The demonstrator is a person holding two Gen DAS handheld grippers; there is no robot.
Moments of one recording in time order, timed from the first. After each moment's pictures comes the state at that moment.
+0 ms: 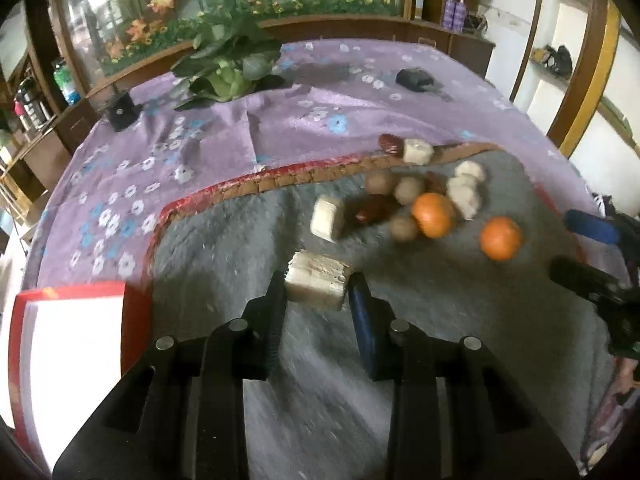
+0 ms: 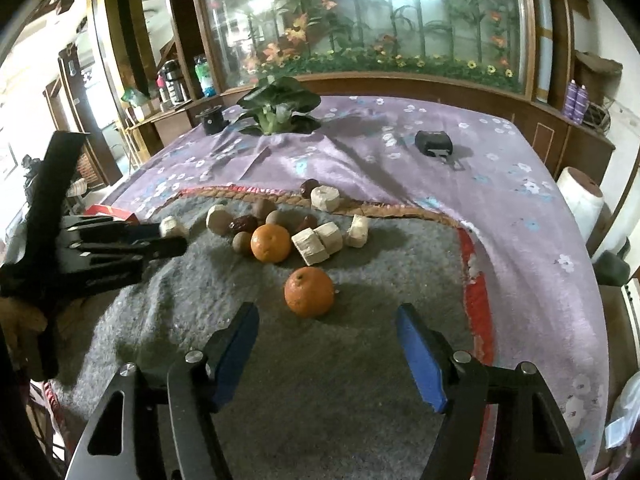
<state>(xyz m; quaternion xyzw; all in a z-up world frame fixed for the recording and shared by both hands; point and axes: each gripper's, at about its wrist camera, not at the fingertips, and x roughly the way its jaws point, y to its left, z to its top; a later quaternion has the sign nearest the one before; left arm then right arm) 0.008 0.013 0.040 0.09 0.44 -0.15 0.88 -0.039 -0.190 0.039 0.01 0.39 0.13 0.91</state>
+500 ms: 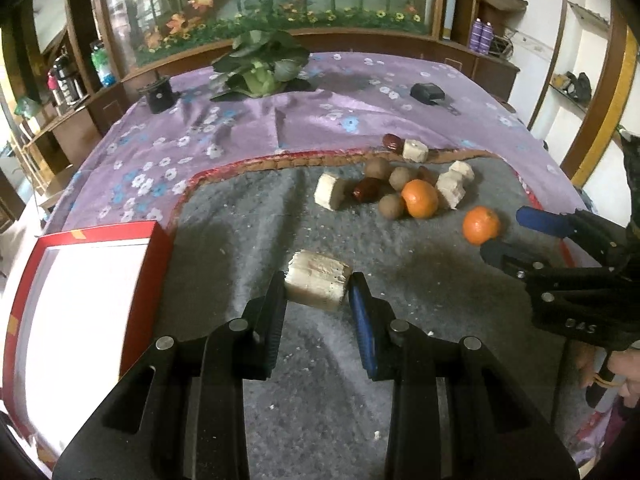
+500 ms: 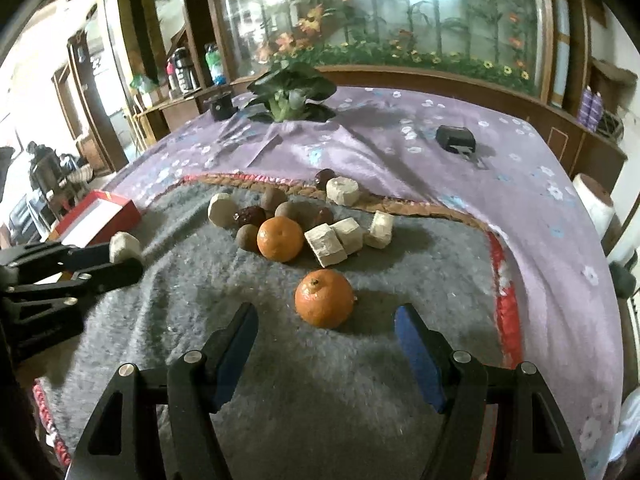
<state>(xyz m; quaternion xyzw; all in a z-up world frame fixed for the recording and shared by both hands) -0.033 0.016 0.046 0.06 0.43 -0.10 0.90 -0.019 -0.171 0.022 -0.01 0.40 0.15 0.90</state>
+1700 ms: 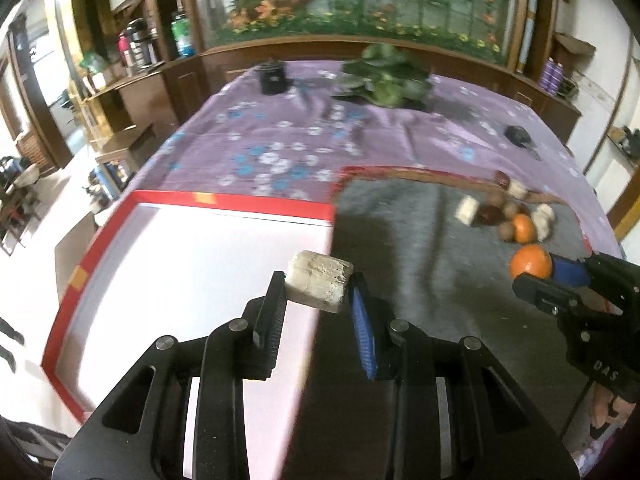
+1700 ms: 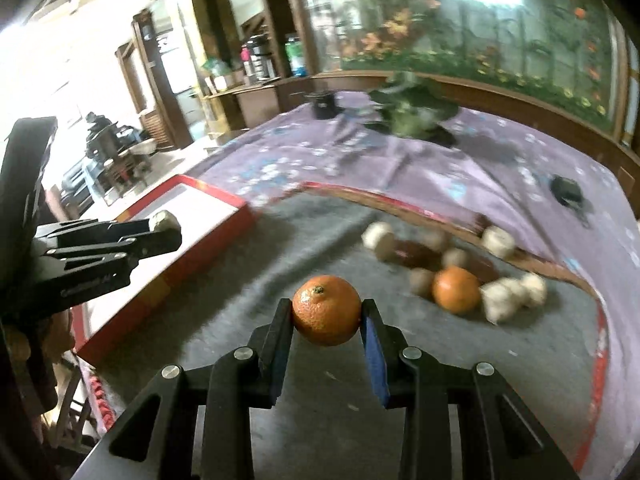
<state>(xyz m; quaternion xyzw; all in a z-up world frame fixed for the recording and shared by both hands) -0.043 0.134 0.073 0.01 0.43 0.02 0.90 -0.029 -0.064 0.052 -0.04 0.39 0.29 0.88</state>
